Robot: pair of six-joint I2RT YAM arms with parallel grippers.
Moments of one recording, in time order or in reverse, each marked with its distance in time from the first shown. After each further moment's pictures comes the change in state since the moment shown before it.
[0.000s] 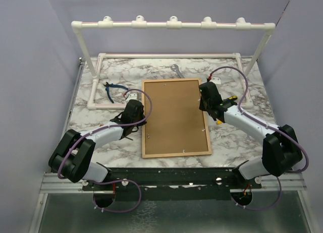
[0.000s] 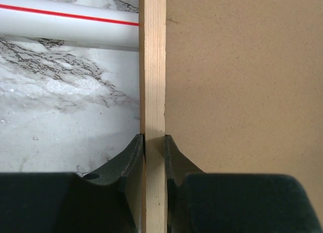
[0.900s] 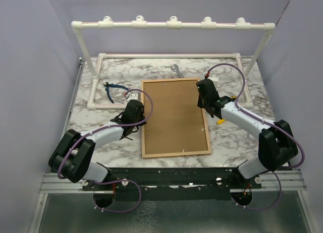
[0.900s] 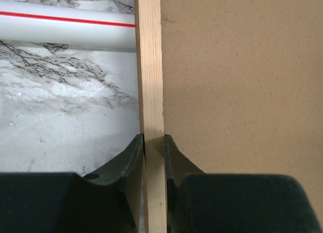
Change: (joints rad) left arm -0.006 0.000 0.002 -0.004 -0.017 0.039; right arm 0.000 0.065 0.061 0.001 0.022 -0.002
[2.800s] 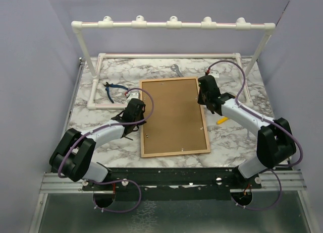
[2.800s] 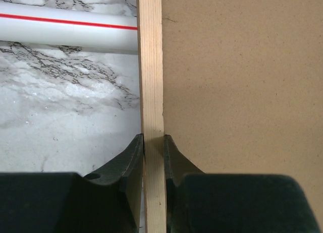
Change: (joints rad) left arm -0.005 0.011 0.037 -0.060 -0.045 0.011; right arm -0.026 0.031 0.043 0.019 -0.064 -0.034
